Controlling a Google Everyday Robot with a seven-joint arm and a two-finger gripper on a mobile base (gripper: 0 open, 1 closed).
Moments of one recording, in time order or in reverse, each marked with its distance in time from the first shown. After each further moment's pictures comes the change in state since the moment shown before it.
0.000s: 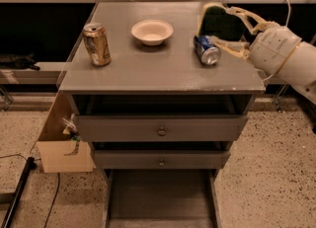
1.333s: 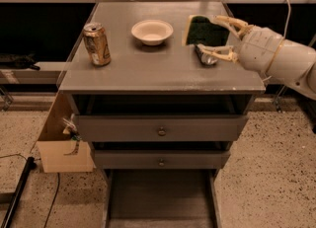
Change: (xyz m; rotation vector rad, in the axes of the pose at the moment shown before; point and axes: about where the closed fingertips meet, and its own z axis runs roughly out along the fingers) arm 0.000 0.035 0.024 -0.150 -0.056 0.226
